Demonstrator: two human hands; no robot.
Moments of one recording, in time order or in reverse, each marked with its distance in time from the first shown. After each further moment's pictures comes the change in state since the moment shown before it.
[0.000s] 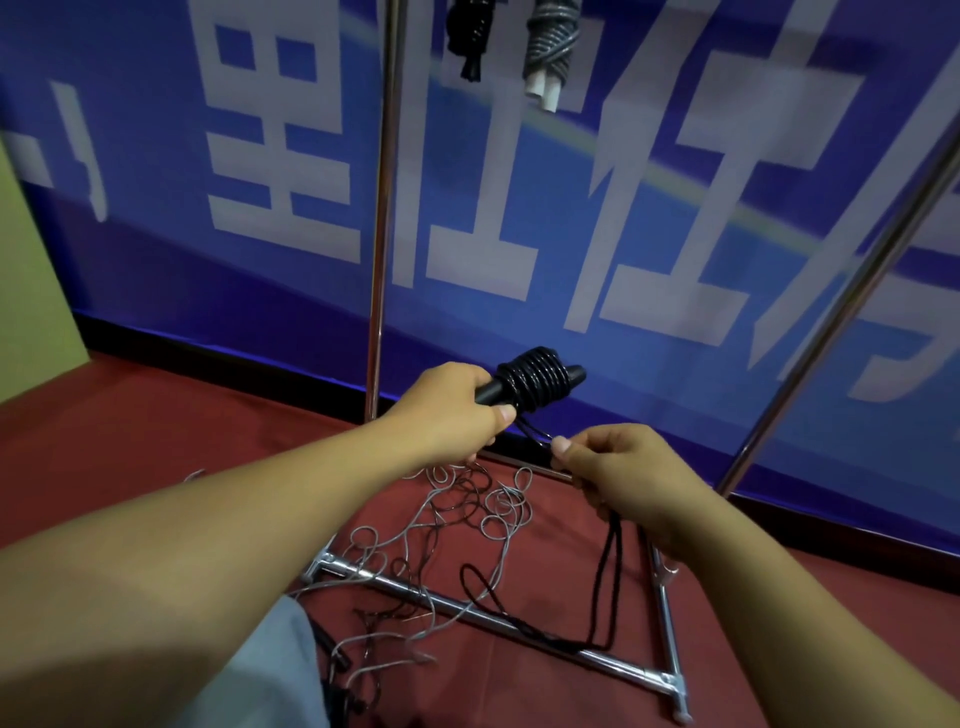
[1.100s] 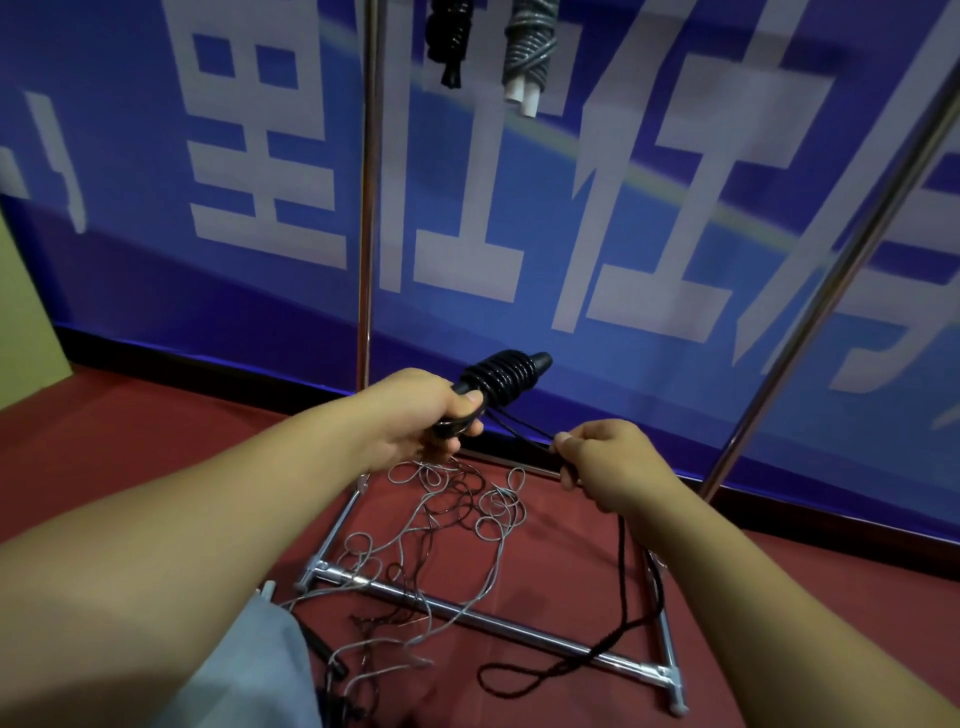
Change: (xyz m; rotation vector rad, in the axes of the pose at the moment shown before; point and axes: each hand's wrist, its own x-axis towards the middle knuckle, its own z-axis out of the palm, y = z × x) left_hand 0.004 -0.003 -0.016 -0.557 -0.172 -0.354; right_hand 0.006 -0.004 0.007 -0.114 0.146 0.081
